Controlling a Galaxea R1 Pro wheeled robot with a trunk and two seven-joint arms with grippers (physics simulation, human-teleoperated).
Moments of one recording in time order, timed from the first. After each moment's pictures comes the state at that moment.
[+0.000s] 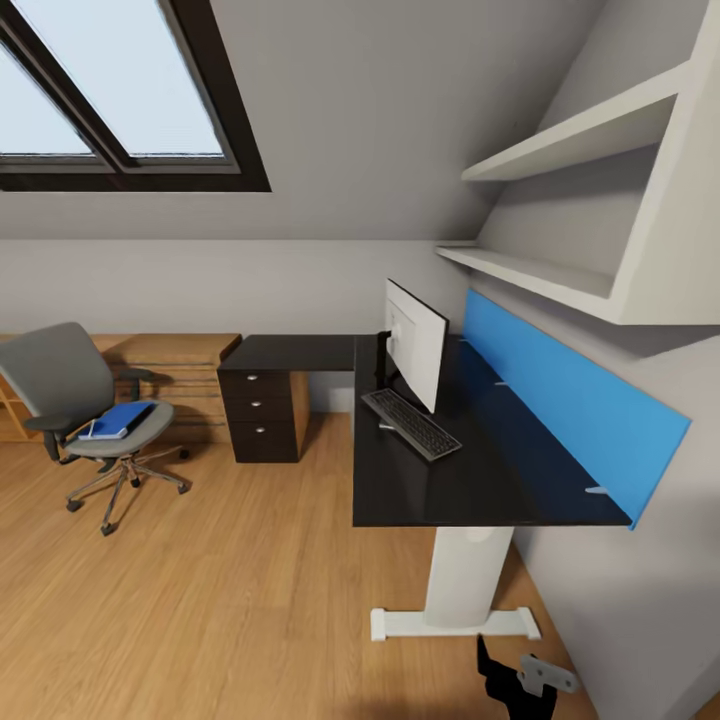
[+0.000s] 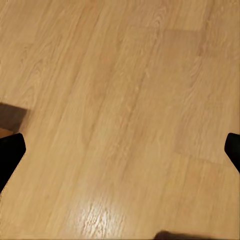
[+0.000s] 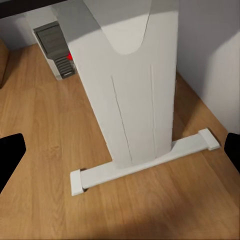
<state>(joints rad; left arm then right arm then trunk) -0.22 -0.05 0.06 -0.19 -0.01 -0.38 0.40 -0.45 -0.01 -0.18 0.02 -0.20 -0.80 0.11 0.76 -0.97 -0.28</state>
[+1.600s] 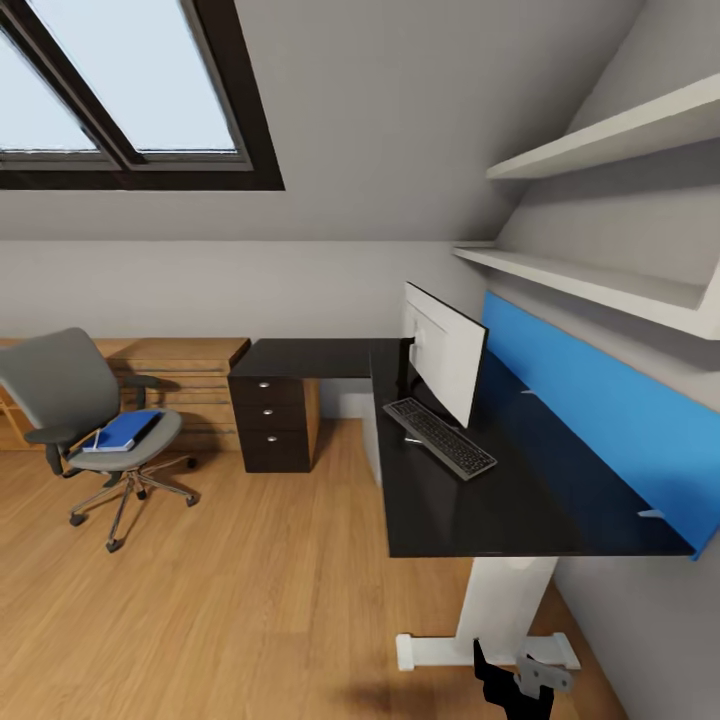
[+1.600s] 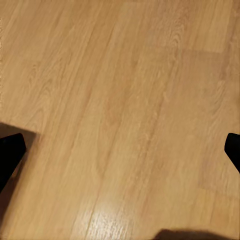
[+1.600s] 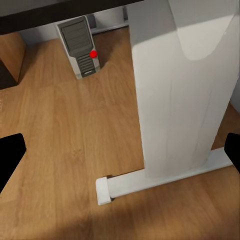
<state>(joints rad) -0.22 -0.05 0.05 -0.19 0.00 -0.38 0.40 -0.45 -0.01 -0.18 0.02 -0.15 -0.79 0.11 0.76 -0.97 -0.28</state>
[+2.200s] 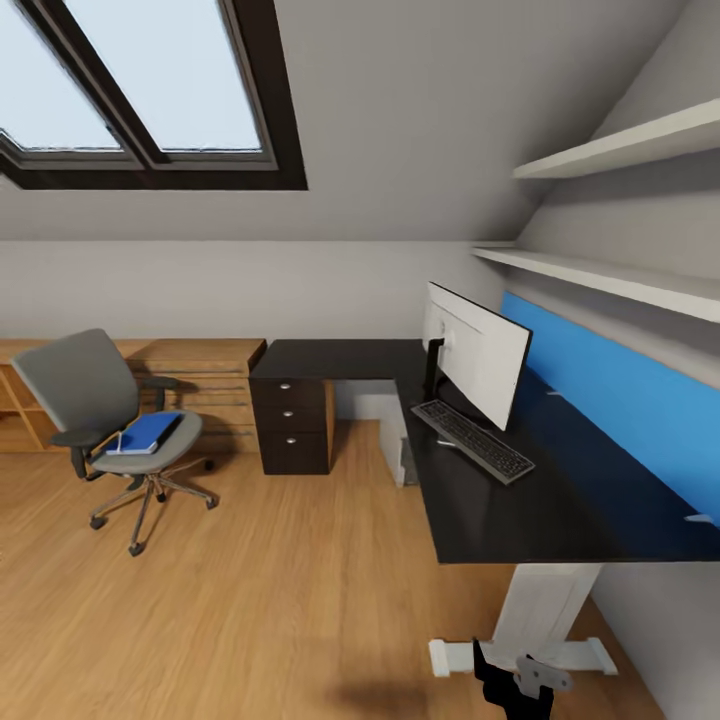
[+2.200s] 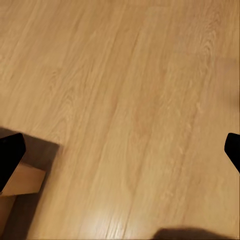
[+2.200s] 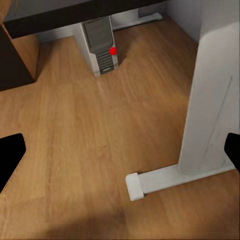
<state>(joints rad) -0.22 -0.05 0.05 -0.19 0.00 -0.38 0.40 -0.45 -0.01 -0.18 0.02 -0.15 -0.80 0.12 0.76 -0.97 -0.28</state>
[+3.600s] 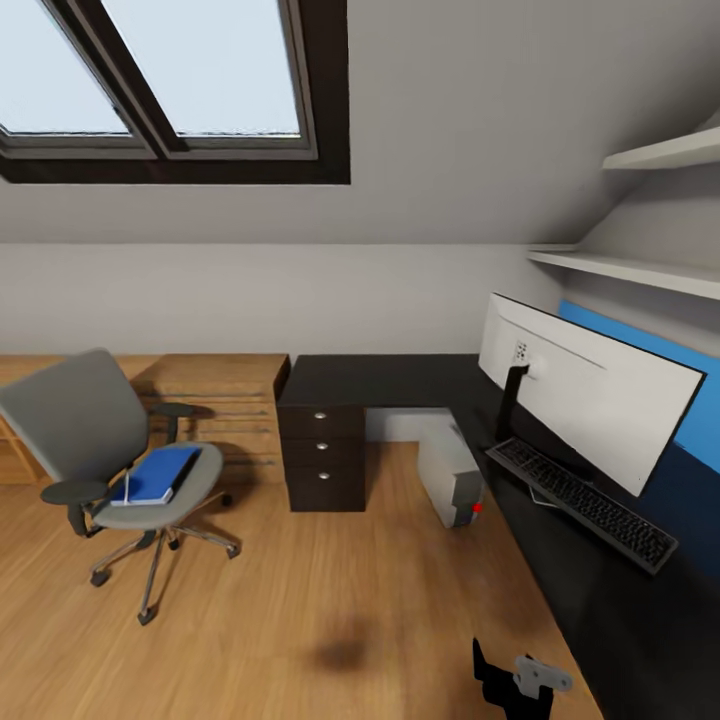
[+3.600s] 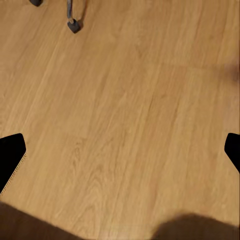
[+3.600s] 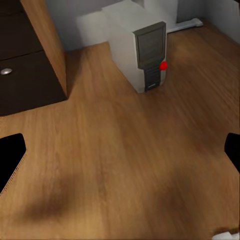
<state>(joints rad) -0.22 -0.05 0.05 -0.19 0.00 -0.38 0.40 -0.45 -0.01 -0.18 0.02 -0.14 -0.79 0.12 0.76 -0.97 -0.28</state>
